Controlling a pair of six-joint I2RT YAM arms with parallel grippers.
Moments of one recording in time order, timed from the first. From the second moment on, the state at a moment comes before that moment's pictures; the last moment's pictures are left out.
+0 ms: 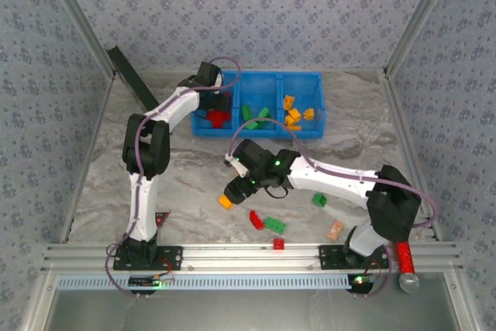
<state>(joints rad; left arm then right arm) -0.37 2.19 1.83 -0.61 0.00 -0.22 1.02 1.57 1.12 -0.57 -0.12 0.21</state>
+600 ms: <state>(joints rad) -0.37 1.92 1.86 -0.64 0.01 -0.19 1.12 1.83 1.27 -0.54 -0.15 0.11</state>
